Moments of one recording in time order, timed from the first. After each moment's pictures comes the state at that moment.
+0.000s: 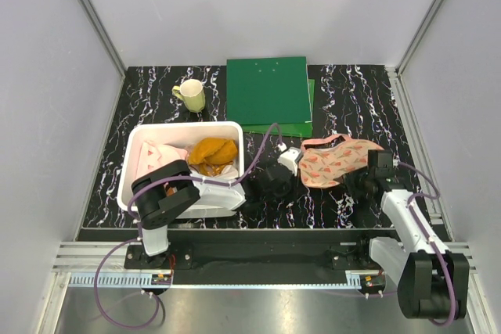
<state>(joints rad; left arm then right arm) -1.13 1.83 0.90 0.44 -0.08 -0.67 -0.02 0.94 0.45 -0.50 -0.16 1.25</state>
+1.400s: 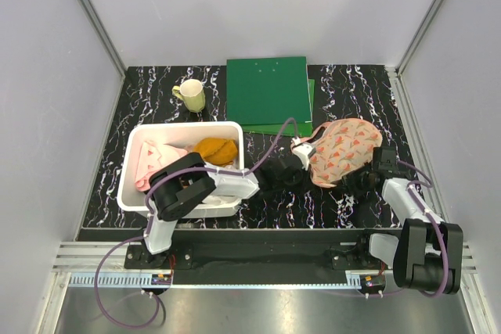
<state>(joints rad) -1.10 1.98 1.11 0.31 0.03 -0.58 -0.13 1.12 0.47 -0.46 -0.36 1.05</state>
